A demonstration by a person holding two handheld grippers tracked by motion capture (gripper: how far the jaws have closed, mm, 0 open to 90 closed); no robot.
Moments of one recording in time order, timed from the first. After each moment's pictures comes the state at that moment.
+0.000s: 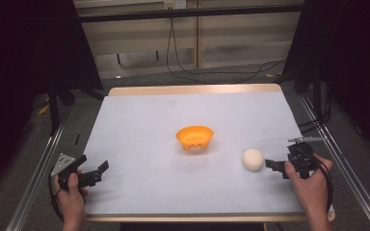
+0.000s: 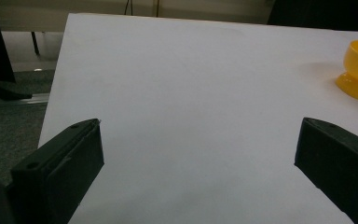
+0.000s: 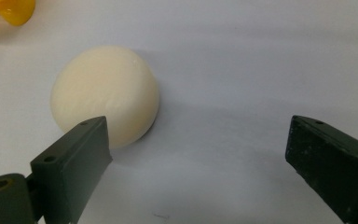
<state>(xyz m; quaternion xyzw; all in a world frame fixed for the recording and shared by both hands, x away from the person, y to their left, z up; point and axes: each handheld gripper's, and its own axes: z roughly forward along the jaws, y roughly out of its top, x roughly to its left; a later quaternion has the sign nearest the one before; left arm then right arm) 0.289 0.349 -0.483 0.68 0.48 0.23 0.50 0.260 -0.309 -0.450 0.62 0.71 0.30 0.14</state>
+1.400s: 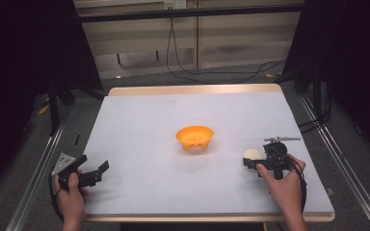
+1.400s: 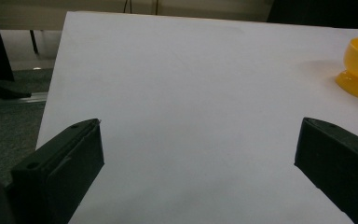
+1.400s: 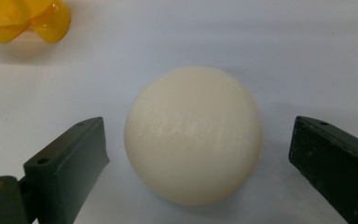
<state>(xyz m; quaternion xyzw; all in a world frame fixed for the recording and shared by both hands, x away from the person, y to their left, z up) 0.290 0.348 -0.483 0.68 0.48 0.23 0.50 0.277 -0.250 -0.463 0.64 0.69 0.31 0.13</state>
